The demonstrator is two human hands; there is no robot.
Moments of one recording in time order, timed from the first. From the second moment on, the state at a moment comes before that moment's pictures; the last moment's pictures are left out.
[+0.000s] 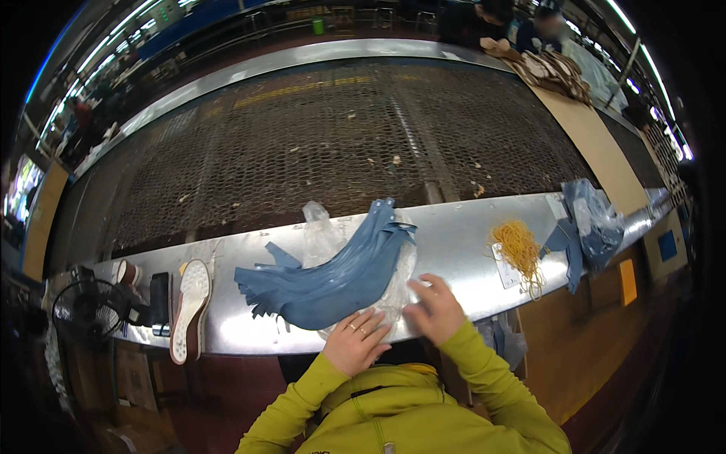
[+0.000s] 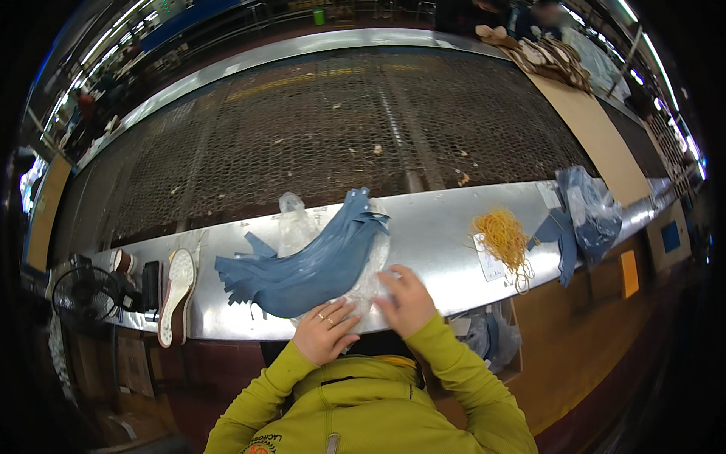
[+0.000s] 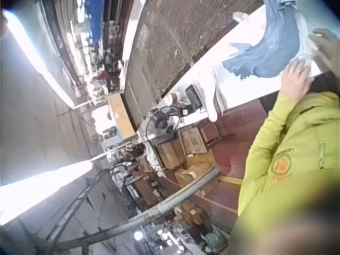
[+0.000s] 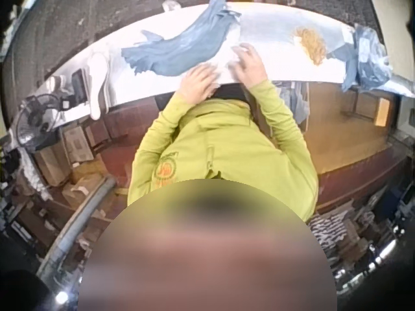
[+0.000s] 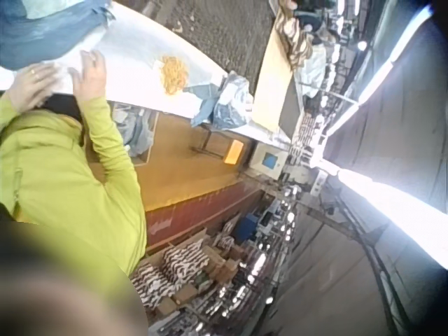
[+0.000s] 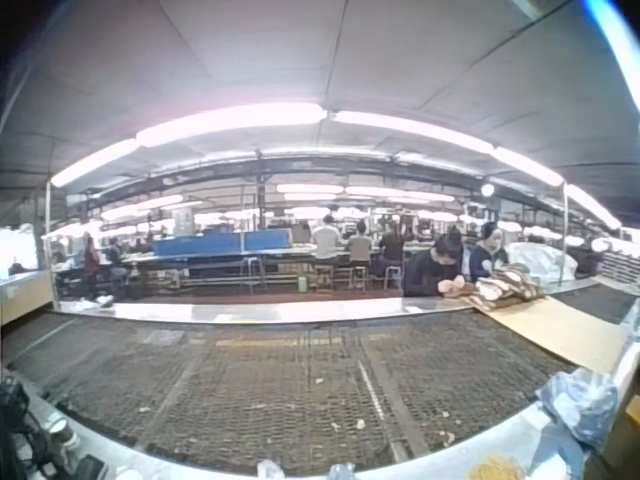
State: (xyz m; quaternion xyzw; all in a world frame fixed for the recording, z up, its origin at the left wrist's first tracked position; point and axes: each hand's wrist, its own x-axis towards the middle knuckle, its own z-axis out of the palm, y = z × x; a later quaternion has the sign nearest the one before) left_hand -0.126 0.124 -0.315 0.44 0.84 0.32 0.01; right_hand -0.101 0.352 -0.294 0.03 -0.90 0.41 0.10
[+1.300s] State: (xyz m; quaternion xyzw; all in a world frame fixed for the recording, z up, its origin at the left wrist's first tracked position) left_hand -0.228 0.072 -0.266 0.22 0.96 0.01 0.15; right_hand -0.151 0.557 -0.220 -0.28 -0.75 0.35 0.49
